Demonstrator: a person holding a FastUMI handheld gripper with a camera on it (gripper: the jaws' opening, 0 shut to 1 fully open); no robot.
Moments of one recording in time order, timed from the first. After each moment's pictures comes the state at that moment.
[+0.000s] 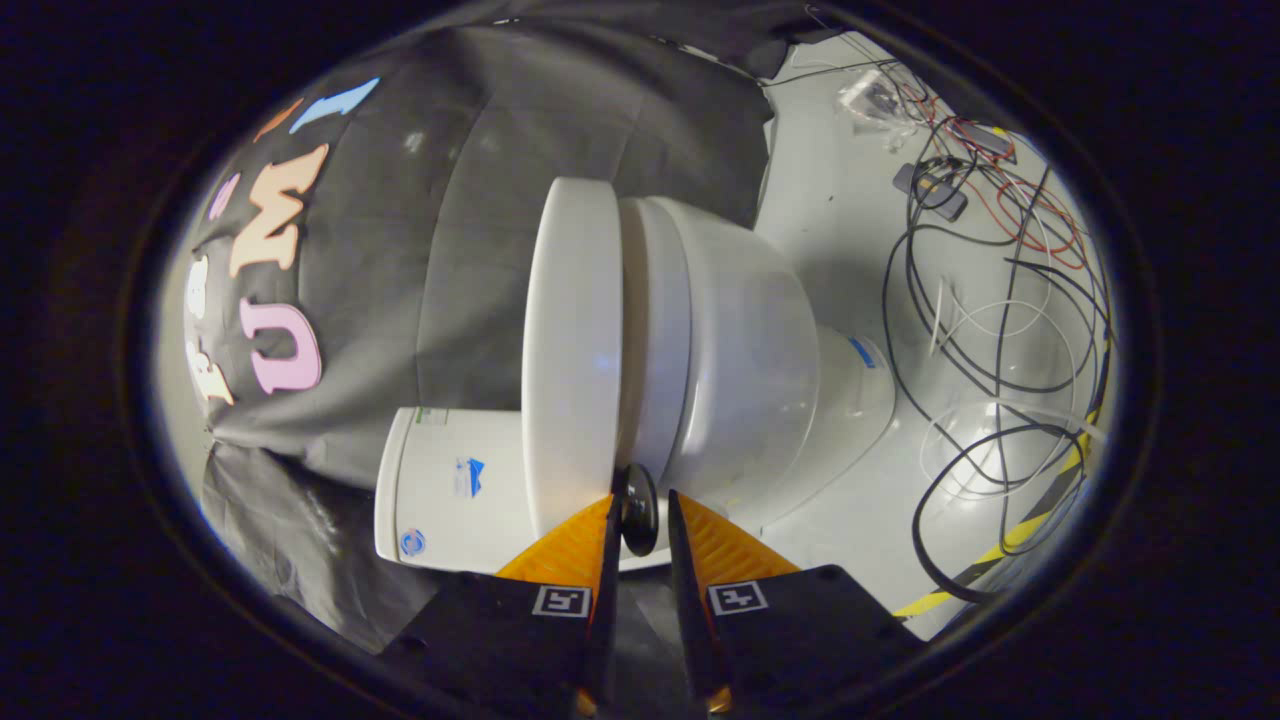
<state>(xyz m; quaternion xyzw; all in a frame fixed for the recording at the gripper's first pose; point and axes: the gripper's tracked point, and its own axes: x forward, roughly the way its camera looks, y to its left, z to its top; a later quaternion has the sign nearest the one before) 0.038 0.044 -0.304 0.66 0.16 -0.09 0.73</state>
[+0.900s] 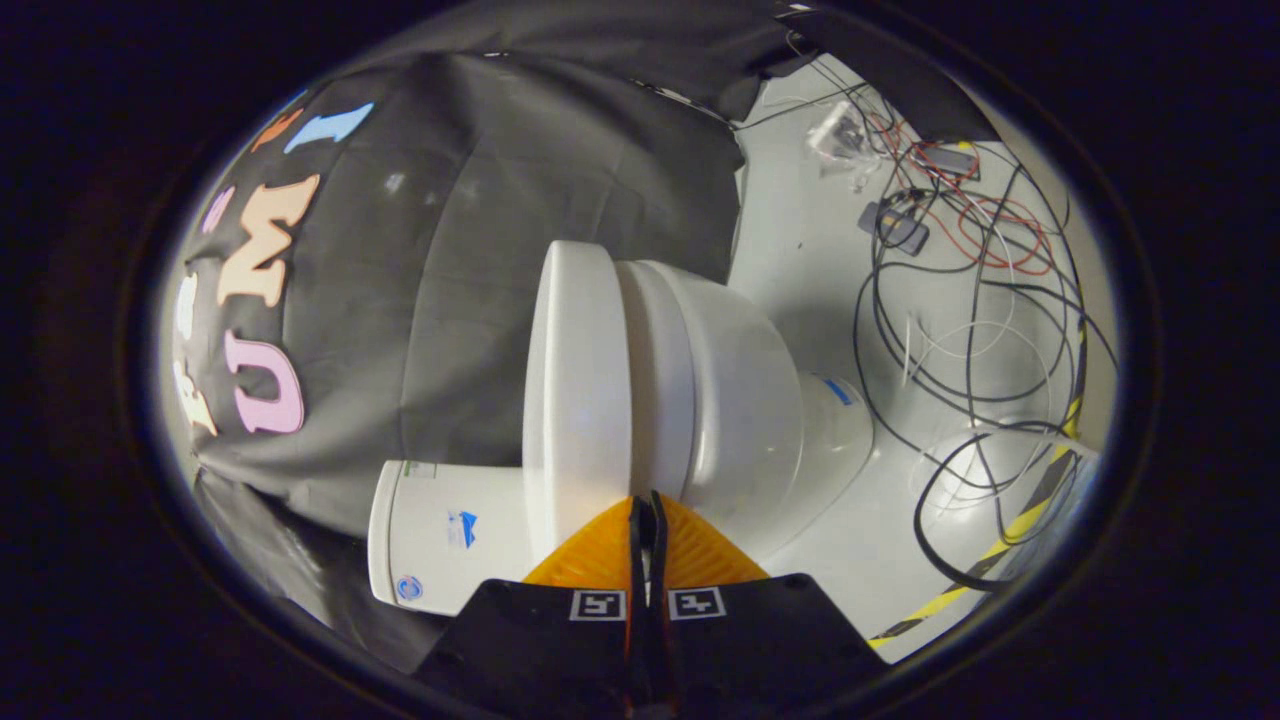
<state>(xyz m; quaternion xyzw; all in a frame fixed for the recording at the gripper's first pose) 0.043 0.036 -0.282 0.63 0.14 -0.16 0.75</state>
